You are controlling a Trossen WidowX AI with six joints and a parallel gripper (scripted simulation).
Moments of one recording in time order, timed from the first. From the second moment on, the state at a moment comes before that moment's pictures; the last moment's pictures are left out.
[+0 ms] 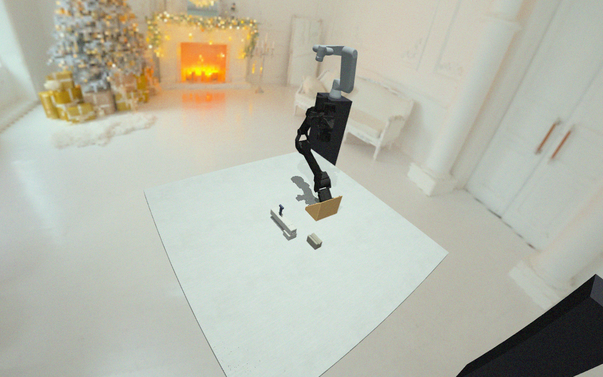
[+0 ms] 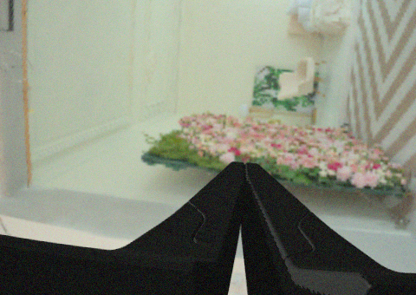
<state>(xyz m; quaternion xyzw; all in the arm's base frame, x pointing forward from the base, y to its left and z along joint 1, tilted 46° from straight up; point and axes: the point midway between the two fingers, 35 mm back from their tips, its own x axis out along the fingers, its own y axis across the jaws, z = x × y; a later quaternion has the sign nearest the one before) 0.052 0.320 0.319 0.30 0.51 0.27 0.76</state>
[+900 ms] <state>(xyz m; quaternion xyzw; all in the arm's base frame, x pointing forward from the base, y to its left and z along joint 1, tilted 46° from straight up) 0.277 0.093 0.086 -0.29 0.61 -0.21 0.70</state>
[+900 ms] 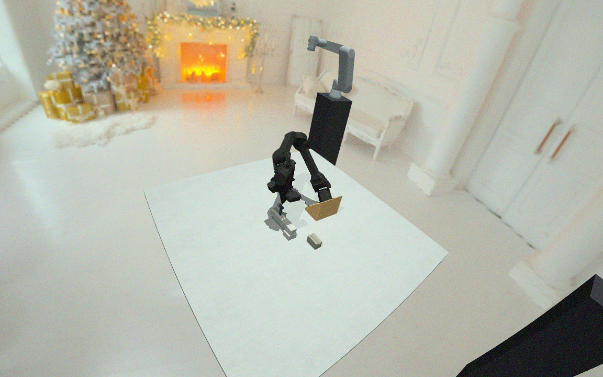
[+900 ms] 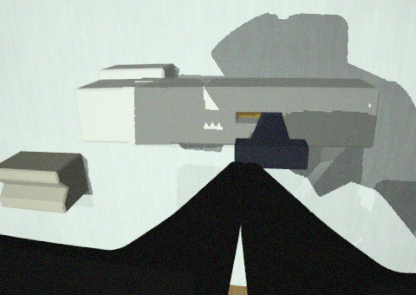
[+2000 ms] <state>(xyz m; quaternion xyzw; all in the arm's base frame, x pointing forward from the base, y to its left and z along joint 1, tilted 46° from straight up) 0.277 0.065 0.070 -0.33 0.63 -0.22 0.67</state>
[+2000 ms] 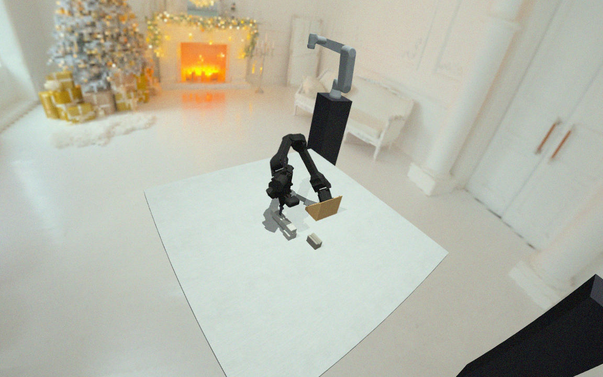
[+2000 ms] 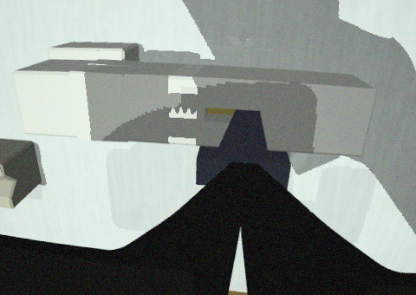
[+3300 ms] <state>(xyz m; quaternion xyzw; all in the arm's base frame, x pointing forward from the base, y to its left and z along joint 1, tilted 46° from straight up) 0.280 0.063 0.067 -0.33 0.62 -0.21 0.68</state>
